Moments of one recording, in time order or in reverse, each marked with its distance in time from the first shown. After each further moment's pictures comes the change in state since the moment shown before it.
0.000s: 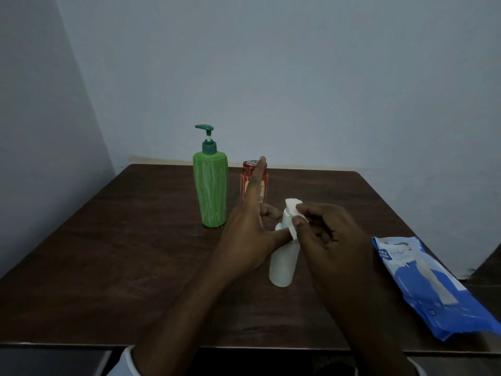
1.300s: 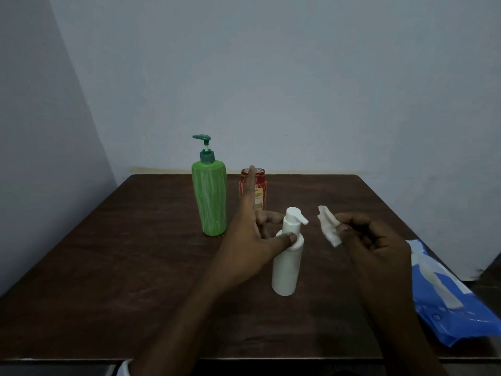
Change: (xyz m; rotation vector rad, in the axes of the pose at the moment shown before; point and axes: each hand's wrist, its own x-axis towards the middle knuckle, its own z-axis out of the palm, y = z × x) left_hand 0.001 -0.005 0.000 -0.132 -0.077 -0.044; right_hand 0.004 0.033 -0.037 0.132 -0.003 0.309
